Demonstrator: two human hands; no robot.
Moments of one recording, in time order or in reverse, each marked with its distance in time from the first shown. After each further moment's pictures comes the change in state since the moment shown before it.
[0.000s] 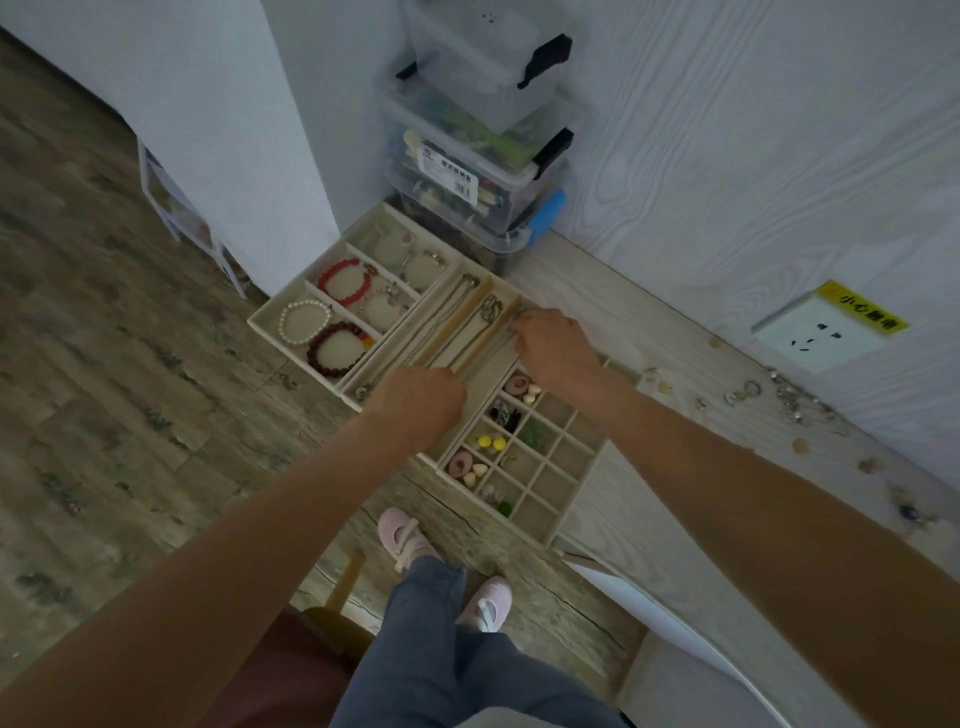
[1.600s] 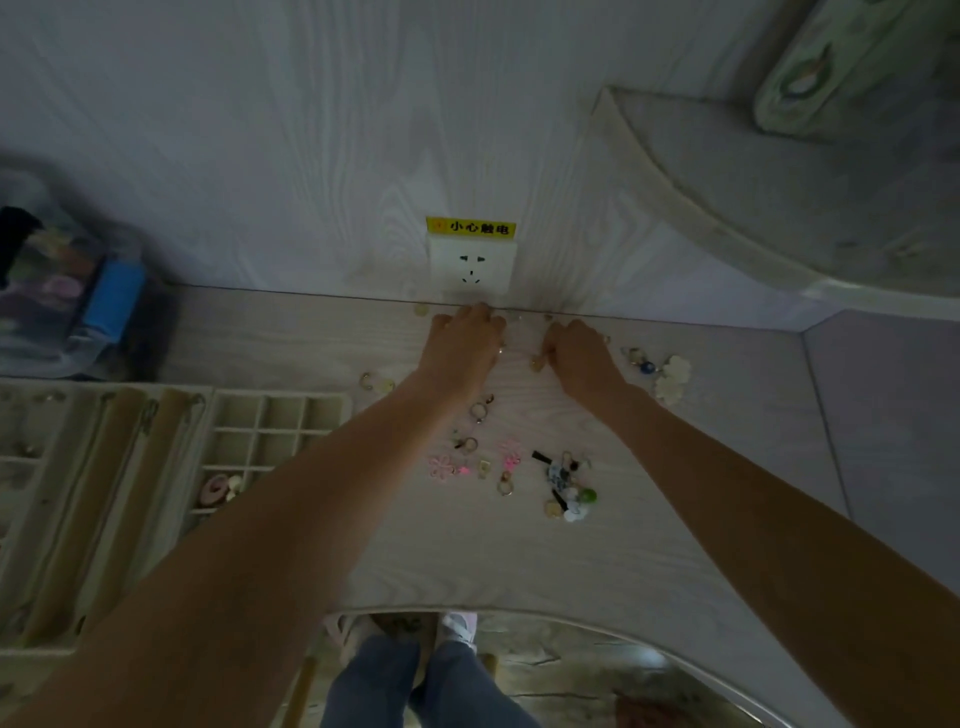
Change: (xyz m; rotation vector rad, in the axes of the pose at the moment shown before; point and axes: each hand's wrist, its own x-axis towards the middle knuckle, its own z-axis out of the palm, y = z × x) left_hand 0.204 0.286 -0.051 -0.112 0.254 0.421; right_hand -0.171 0.292 0.032 0.298 0.237 0.641
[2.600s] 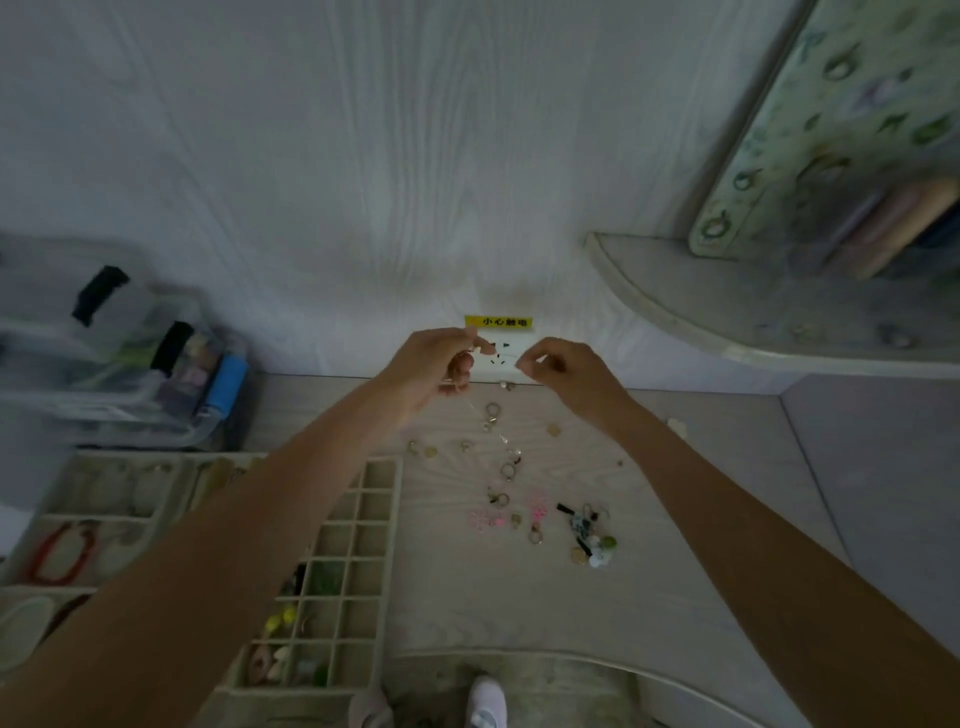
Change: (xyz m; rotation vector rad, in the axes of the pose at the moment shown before) left_hand -0.055 -0.036 -0.135 -1.397 -0.080 -0.358; right_hand -0.050 -0.089 -0.111 0.628 0.062 -0.105
